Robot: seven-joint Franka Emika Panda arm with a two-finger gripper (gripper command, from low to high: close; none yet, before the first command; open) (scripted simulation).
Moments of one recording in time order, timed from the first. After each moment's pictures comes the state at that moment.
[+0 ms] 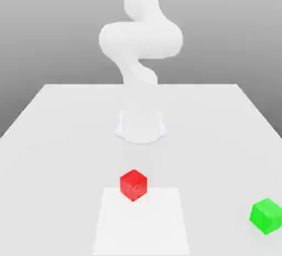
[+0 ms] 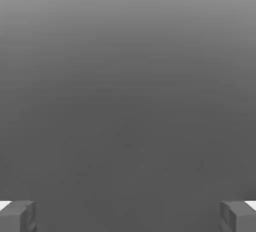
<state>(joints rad) -0.02 -0.74 0.01 -2.37 0.02 2.35 0.86</state>
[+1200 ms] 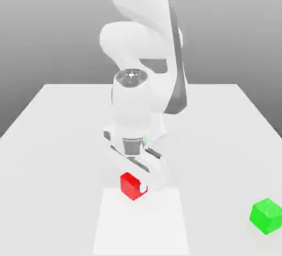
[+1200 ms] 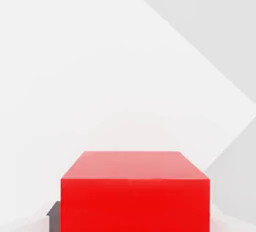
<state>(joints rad) -0.12 0.05 0.10 -2.95 0.11 3.00 1.46</state>
